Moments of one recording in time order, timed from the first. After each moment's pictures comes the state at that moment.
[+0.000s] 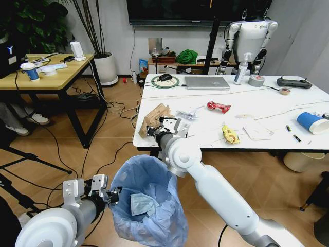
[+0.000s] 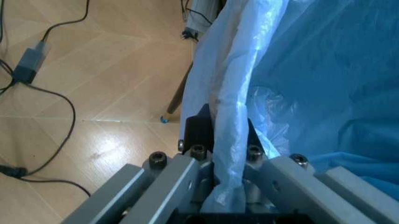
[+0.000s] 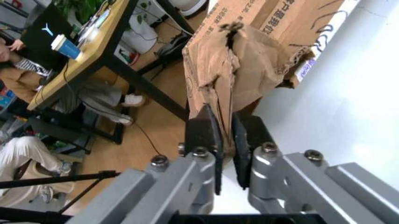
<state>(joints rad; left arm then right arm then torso) 1.55 -0.84 -0.52 -2.50 -1.47 0.74 -0.86 -0.60 1.37 -0.19 1.87 1.37 -0.36 0.91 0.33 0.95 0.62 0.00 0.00</state>
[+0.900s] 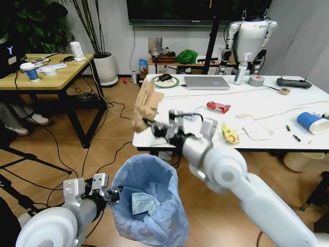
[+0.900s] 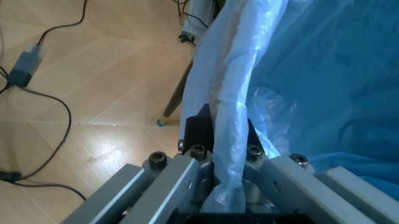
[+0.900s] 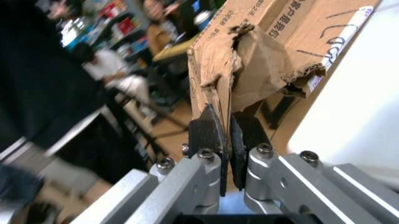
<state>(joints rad) 1.54 -0.85 -0.52 -2.50 -1.47 0.74 -0.86 -0.78 0.98 -0.12 2.30 1.35 -0.46 0.36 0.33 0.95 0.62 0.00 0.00</state>
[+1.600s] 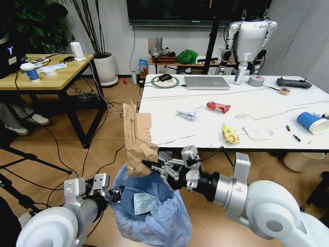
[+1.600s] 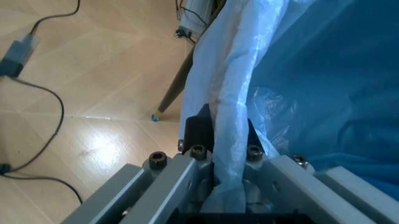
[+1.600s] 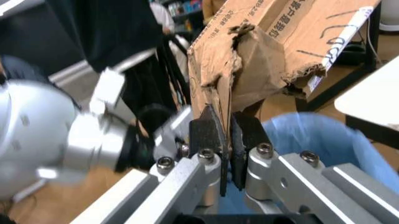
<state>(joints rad) 1.53 -0.87 -0.52 -2.50 -1.54 0.74 -0.90 -1.11 0.80 0.11 2.45 1.07 -0.52 -0.11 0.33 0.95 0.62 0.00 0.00</state>
